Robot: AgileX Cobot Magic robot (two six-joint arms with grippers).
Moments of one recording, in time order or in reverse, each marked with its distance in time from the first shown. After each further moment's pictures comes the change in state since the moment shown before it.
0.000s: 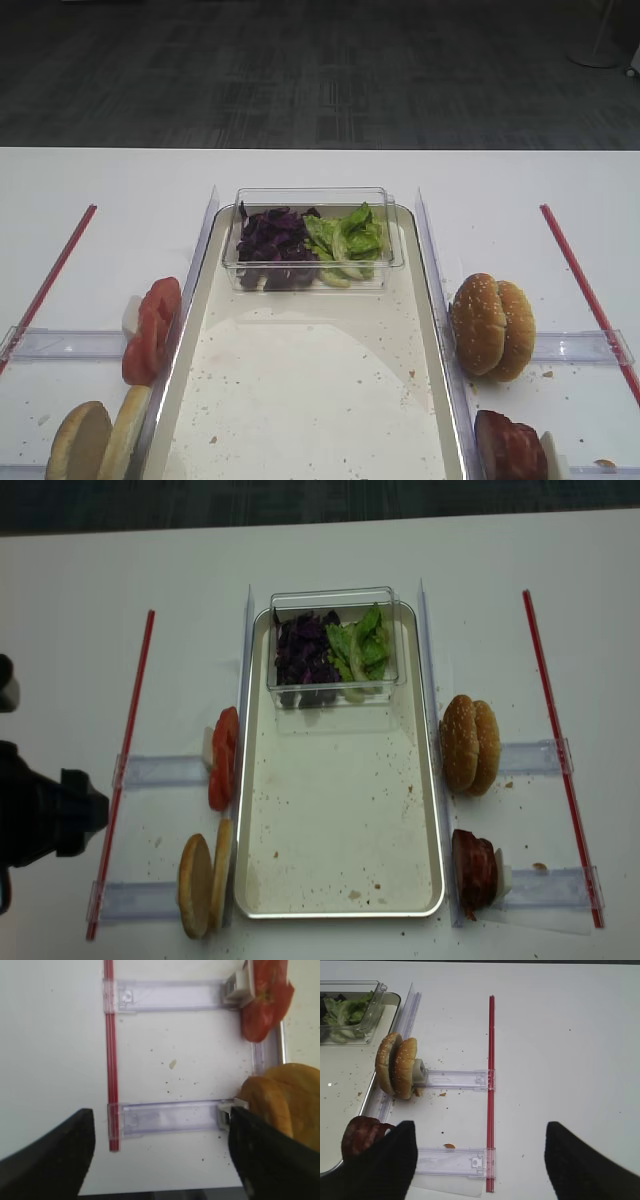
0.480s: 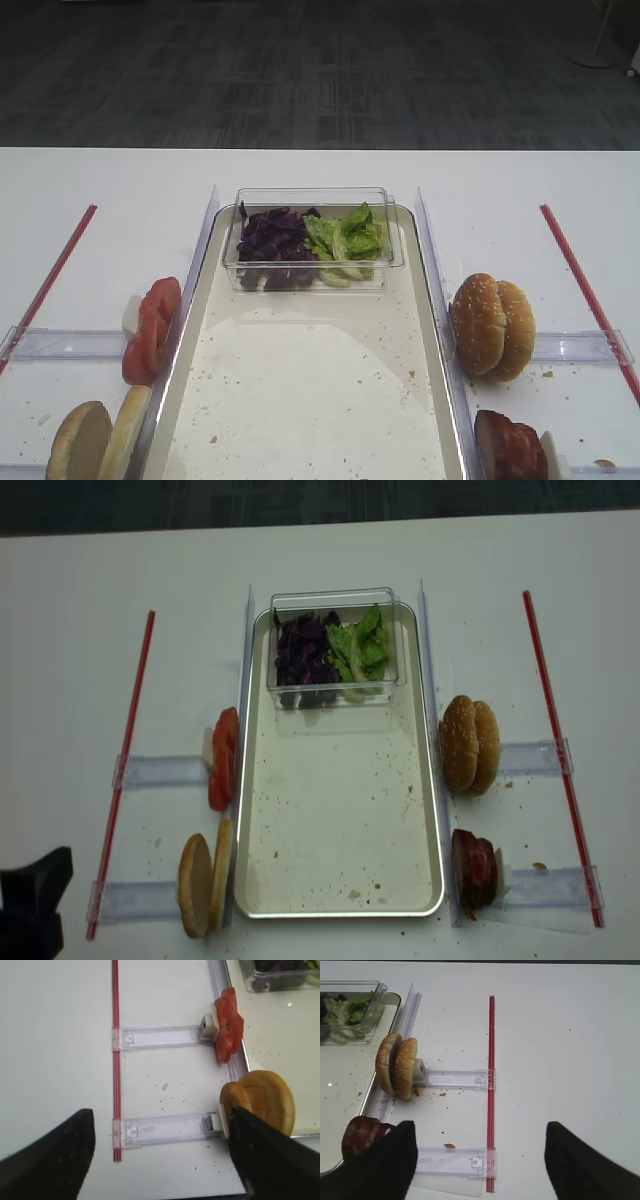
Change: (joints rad) left arm 0.000 -0.525 0.060 0.002 0.108 -0.008; right arm 0.000 0.000 0.000 0.000 0.000 0.000
